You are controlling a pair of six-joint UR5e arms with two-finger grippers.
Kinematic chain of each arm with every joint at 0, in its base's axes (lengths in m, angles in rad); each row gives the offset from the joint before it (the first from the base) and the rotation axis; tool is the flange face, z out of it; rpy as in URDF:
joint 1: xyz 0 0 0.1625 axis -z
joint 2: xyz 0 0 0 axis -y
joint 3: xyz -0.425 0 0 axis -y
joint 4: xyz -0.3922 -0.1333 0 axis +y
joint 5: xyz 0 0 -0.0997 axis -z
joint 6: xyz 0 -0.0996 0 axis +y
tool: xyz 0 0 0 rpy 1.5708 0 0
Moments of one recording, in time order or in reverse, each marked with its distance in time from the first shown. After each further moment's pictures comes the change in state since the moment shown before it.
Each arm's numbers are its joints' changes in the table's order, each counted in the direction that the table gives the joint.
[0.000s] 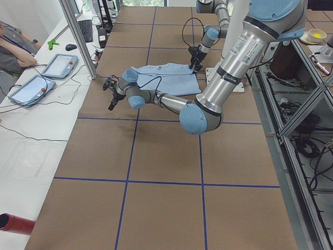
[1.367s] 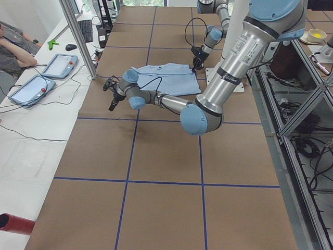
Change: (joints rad) left arm -0.002 0.008 -0.005 0.000 0.000 0.000; right arm 0.042 -0.004 0.005 0.000 -0.077 0.000
